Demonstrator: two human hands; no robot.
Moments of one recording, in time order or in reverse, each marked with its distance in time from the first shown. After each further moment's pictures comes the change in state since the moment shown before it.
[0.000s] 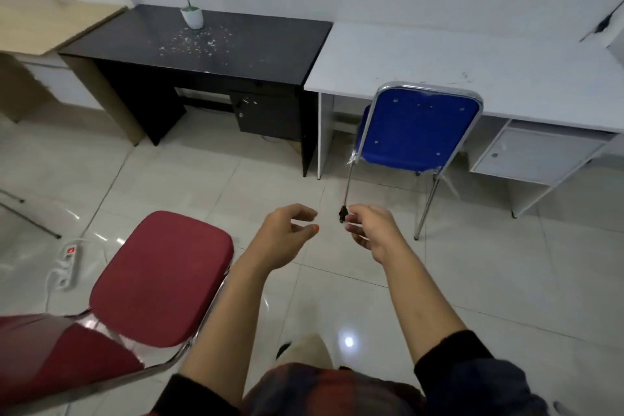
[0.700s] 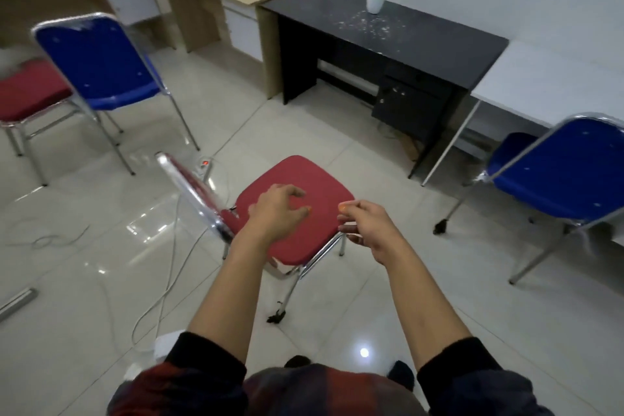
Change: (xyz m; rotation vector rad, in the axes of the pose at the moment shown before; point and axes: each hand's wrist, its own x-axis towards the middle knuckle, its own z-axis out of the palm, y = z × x) left_hand -0.204 -0.206 -0.205 0.164 0.421 -0.248; right_hand -0.186 0.097 0.275 -0.361 -0.431 -0.140
